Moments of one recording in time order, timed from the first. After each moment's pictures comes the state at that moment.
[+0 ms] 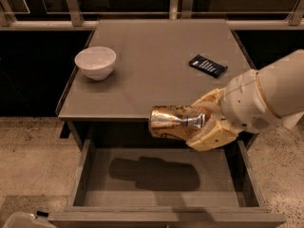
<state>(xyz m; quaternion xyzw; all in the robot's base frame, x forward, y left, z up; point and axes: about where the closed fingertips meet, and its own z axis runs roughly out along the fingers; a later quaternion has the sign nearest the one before) 0.405 -0.104 0.897 -0.61 0.71 0.15 0.31</state>
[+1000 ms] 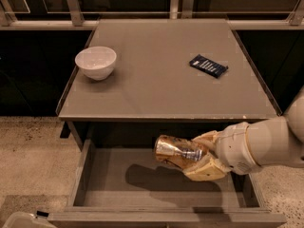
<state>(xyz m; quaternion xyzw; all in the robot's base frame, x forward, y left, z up) 0.392 -0.117 0.791 -0.54 0.76 0.18 0.32</state>
